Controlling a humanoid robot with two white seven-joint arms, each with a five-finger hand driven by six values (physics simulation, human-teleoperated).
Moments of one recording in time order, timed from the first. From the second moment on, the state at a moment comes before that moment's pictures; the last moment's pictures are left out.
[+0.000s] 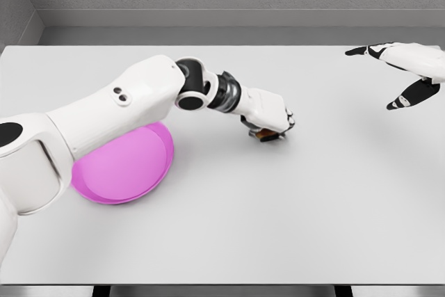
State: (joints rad) left arm -1.22 0.11 -1.43 -0.93 -0.53 -0.61 -0.34; right arm -0.50 -0.99 0.38 -1.69 0.12 -0.09 0.61
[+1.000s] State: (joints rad) left arm -1.14 0.84 -1.39 -1.45 -0.47 -0.61 -0.34; right arm -0.51 -0.99 0.38 -1.70 0.12 -0.09 0.61
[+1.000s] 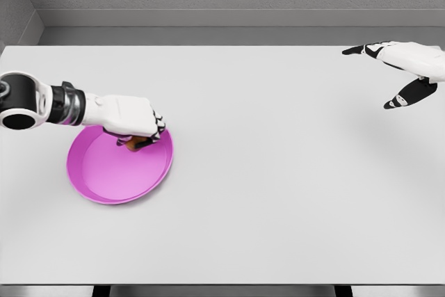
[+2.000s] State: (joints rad) left arm -0.96 0.96 -1.06 -1.24 -0.18 -0.61 -0.34; right arm -0.51 -0.99 0.38 -1.70 0.12 -0.09 0.61
